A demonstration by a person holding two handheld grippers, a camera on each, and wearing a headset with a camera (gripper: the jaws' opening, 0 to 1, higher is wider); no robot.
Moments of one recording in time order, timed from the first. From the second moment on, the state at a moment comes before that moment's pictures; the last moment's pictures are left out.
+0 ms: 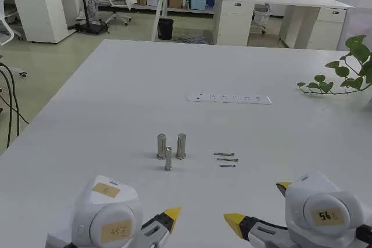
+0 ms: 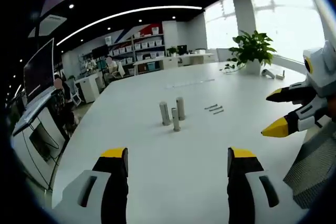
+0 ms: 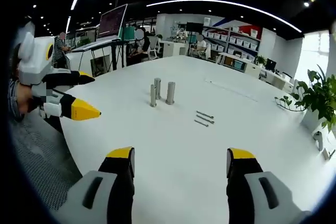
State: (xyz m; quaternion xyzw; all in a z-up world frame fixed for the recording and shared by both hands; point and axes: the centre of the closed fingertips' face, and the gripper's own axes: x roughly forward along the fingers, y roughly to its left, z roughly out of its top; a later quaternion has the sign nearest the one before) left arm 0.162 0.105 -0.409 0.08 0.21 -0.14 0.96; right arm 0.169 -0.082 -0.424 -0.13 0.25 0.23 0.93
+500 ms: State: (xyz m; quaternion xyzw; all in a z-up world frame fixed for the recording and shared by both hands) left arm 0.162 0.105 -0.409 0.08 0.21 -0.14 0.96; right arm 0.172 -0.083 -0.421 -0.12 0.25 0.23 0.93
